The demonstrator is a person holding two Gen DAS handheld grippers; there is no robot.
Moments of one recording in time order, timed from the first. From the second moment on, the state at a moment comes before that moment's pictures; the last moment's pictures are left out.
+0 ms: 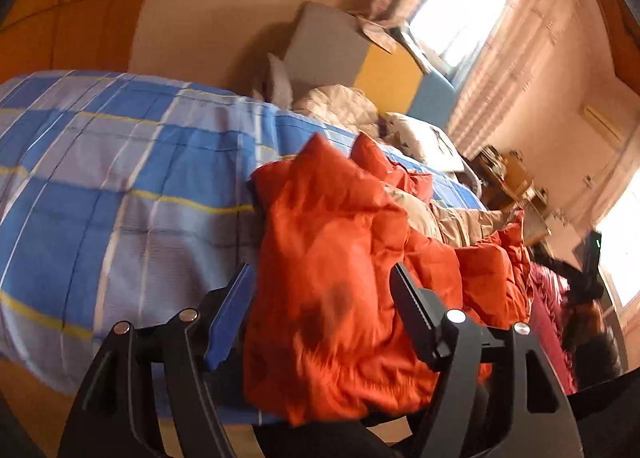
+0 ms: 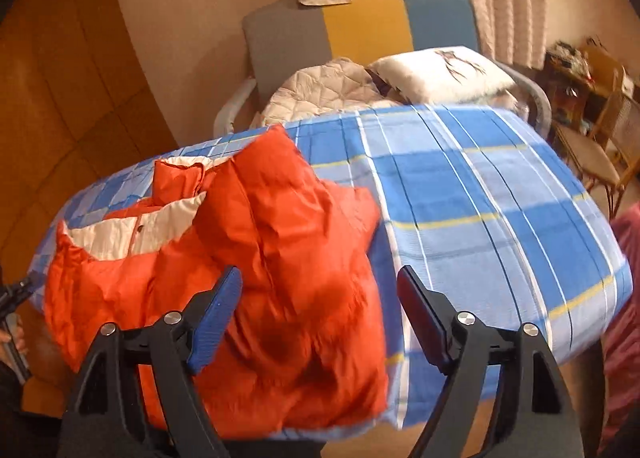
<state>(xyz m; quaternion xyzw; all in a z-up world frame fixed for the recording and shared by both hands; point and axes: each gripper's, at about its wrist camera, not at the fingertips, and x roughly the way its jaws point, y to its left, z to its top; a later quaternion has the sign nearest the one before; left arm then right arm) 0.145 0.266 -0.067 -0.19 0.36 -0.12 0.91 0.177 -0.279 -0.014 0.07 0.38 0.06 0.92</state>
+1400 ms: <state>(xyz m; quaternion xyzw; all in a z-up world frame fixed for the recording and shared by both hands) 0.358 0.257 -0.105 -0.15 0.42 0.08 0.89 0.360 -0.257 -0.067 0.04 0.43 -0.12 0.90</state>
